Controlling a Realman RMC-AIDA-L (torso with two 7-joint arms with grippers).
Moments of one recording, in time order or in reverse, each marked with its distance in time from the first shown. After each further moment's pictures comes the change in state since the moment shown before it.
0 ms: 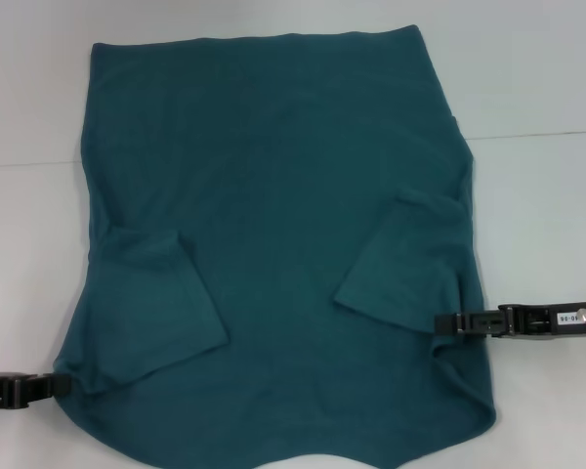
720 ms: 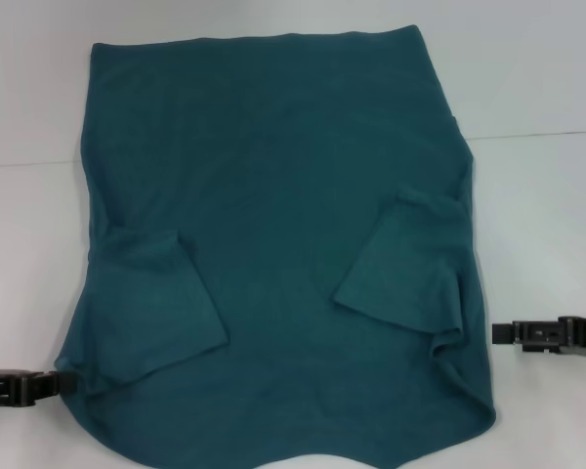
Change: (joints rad) left arm -0.009 -0.004 -0.001 -0.013 0.000 -0.011 0.014; right arm -0.097 -0.013 0.060 -0.090 -0.029 -0.043 0.054
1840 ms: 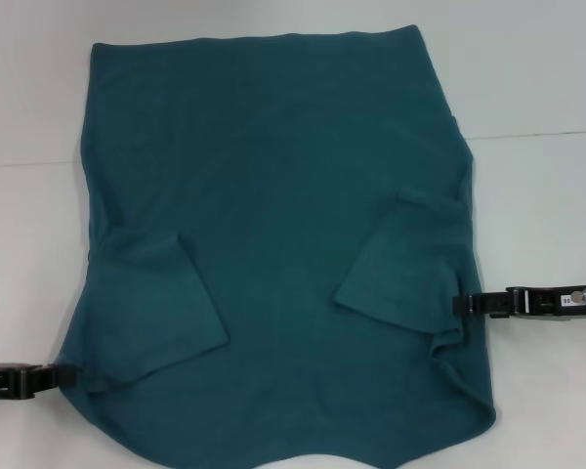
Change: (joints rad) left arm -0.004 0.004 -0.004 -0.012 -0.011 -0.021 0.003; right arm 0.114 0.058 -0.026 0.010 -0.099 0.192 0.006
